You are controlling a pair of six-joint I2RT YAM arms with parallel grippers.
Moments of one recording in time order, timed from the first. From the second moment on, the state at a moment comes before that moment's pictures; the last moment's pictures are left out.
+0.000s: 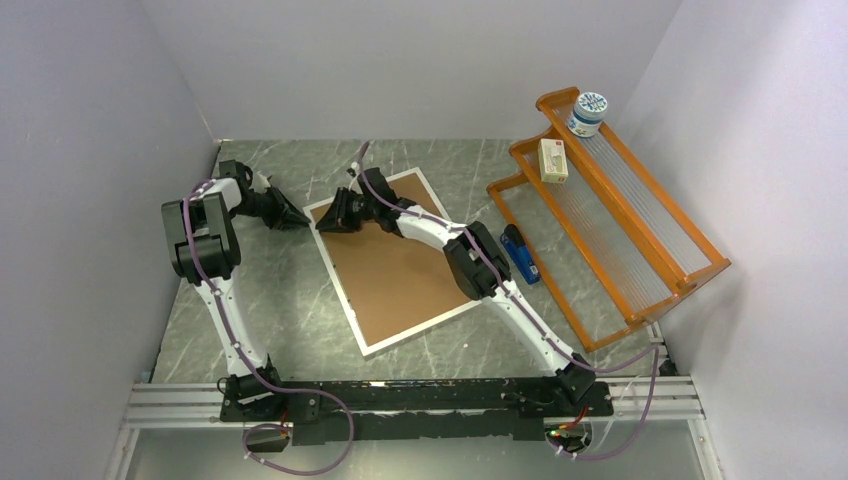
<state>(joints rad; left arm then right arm) 0.25 2.23 1.57 -0.61 0.73 -0.43 0.75 2.80 2.33 0.06 -0.58 1.01</state>
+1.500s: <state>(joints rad) 0.25 2.24 1.58 -0.62 0.74 -0.43 0.75 2.78 2.31 0.01 -0.55 0.98</state>
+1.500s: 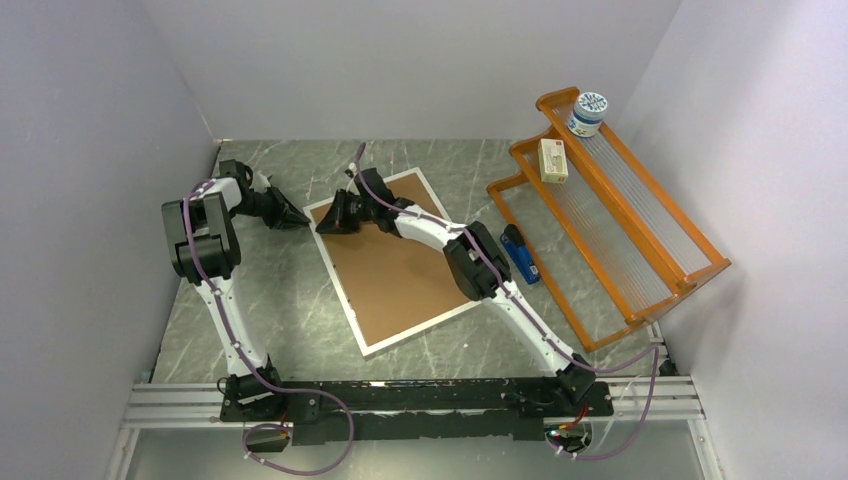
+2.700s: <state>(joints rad) 0.24 2.19 1.55 -0.60 0.77 -0.45 0.51 2.26 2.03 -0.52 -0.34 0.44</state>
